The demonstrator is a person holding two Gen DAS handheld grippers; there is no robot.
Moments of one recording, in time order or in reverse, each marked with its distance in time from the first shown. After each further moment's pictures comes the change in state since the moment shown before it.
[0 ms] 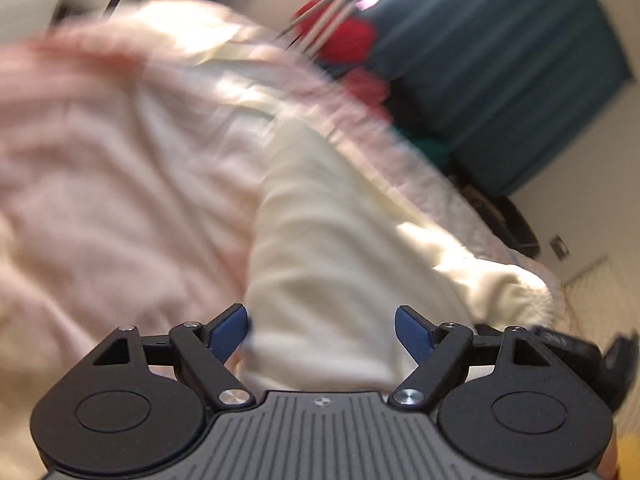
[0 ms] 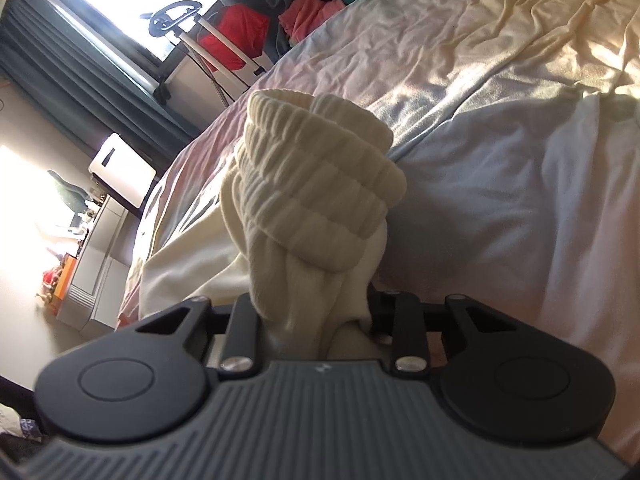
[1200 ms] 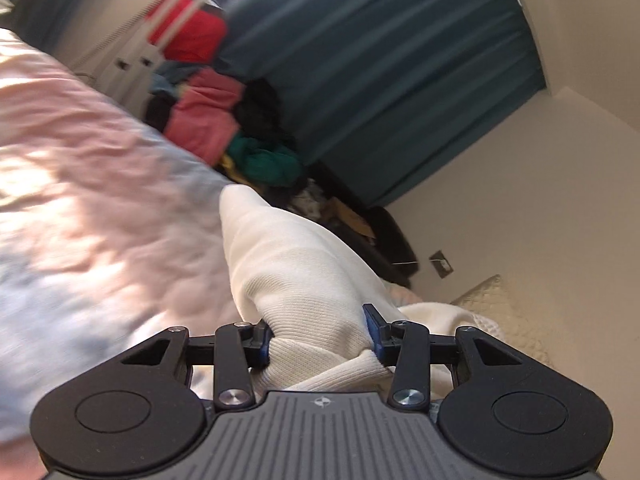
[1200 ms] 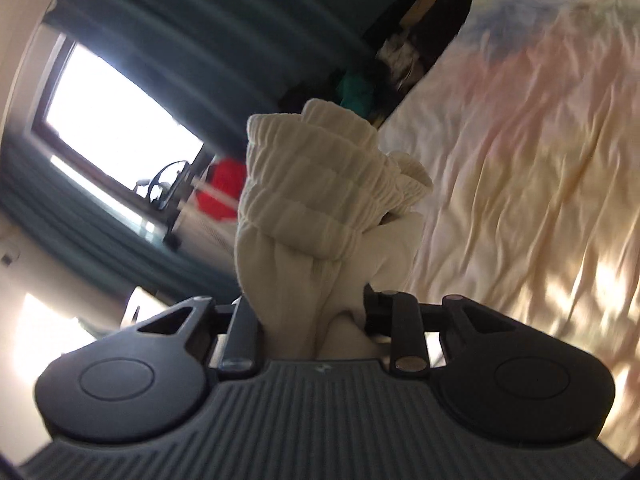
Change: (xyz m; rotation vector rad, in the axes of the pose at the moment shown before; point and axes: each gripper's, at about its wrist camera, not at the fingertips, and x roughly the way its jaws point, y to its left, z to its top) left arm 0.163 -0.320 0.113 0.115 -0.042 -0.320; right arm -0.124 -0.057 0.246 0.218 -0.312 0.035
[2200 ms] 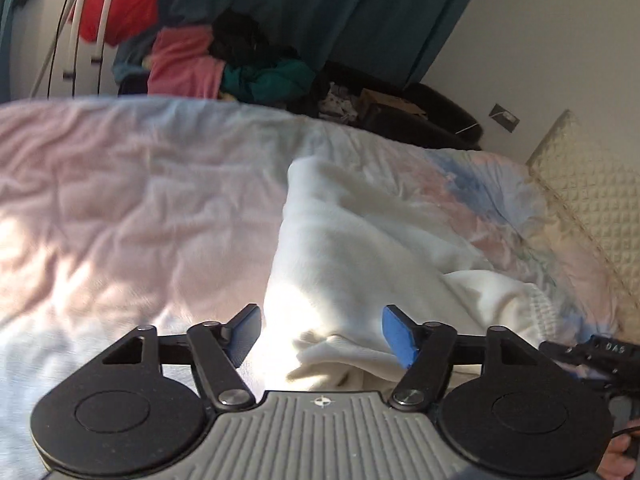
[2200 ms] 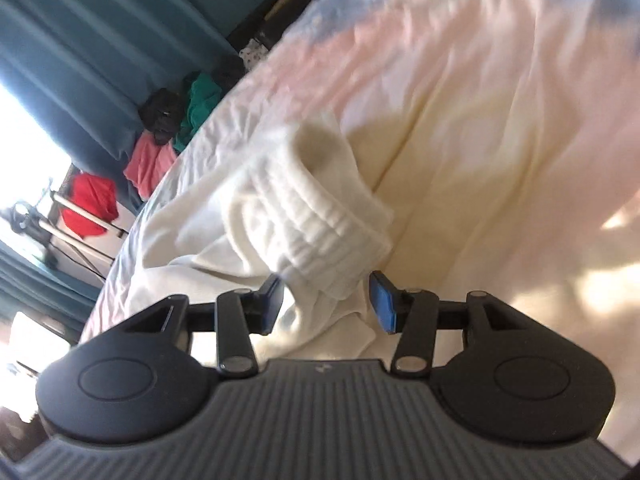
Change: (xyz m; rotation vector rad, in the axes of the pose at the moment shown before) left arm 0.171 0.019 -0.063 0.411 0.258 0.212; right arm 0.037 -0.173 -0.014 0.003 0.004 -0.342
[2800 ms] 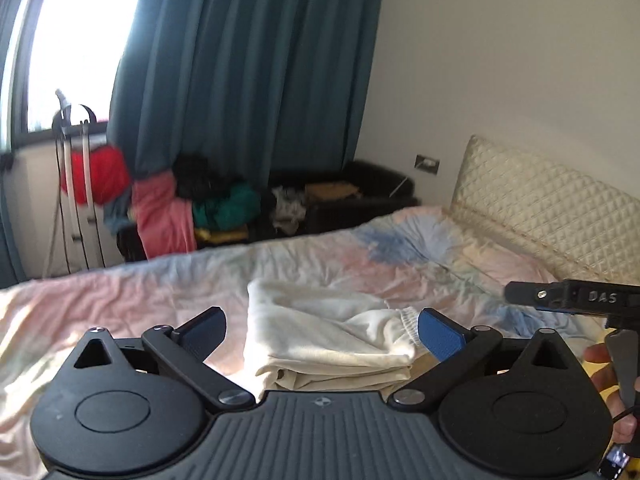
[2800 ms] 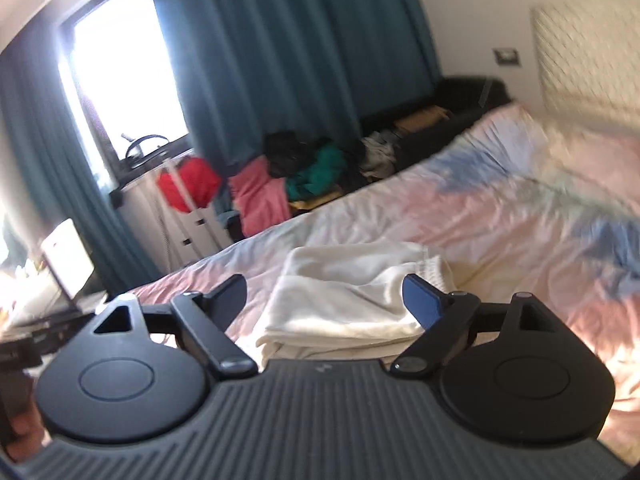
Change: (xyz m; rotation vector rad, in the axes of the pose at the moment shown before) left arm -0.314 -0.126 -0.039 0.304 -0.274 0.015; right arm -0.254 0.127 -0.044 -0.478 -0.247 0.140
